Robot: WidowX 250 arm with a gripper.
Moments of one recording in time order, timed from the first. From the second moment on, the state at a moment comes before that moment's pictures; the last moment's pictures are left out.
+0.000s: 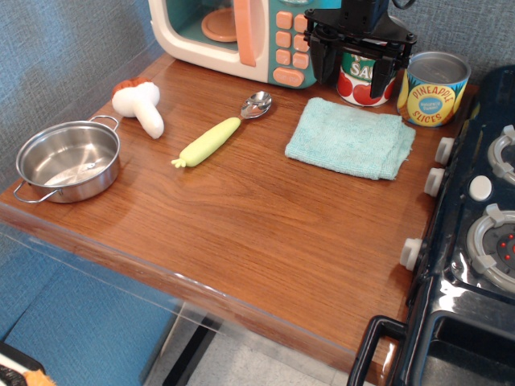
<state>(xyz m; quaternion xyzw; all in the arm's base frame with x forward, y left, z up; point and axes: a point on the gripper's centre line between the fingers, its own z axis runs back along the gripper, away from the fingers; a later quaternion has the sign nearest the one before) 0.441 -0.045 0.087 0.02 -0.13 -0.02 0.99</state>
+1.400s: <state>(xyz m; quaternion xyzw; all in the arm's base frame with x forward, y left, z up) 0.348 0.071 0.075 0.04 -0.10 0.04 0.99</state>
